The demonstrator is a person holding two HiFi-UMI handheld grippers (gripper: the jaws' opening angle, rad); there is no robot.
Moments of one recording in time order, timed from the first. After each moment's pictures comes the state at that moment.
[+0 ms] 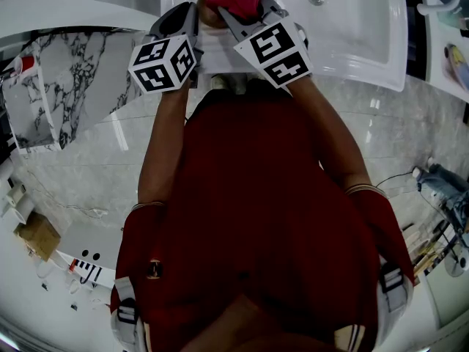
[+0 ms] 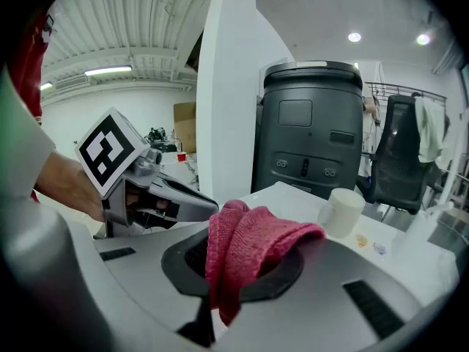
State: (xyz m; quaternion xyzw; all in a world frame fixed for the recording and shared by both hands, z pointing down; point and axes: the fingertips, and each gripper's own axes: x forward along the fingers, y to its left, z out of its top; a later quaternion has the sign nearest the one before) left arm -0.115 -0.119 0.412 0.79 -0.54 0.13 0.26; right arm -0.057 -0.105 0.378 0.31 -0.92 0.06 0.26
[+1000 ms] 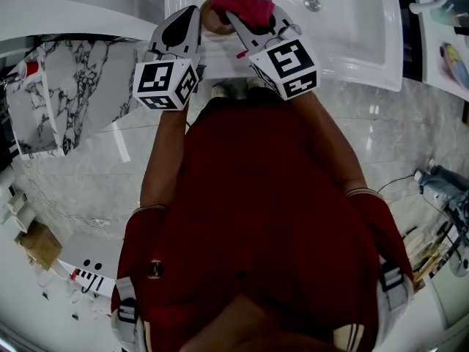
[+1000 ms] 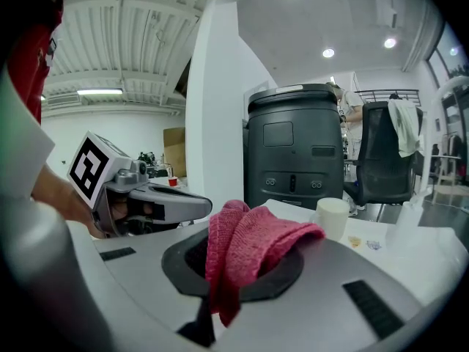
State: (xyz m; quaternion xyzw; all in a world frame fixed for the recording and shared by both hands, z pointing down) left arm -0.098 -0.105 0.350 0.85 -0.50 0.06 0.13; right arm -0.039 -0.098 0.345 0.36 -0.92 0.06 0.15
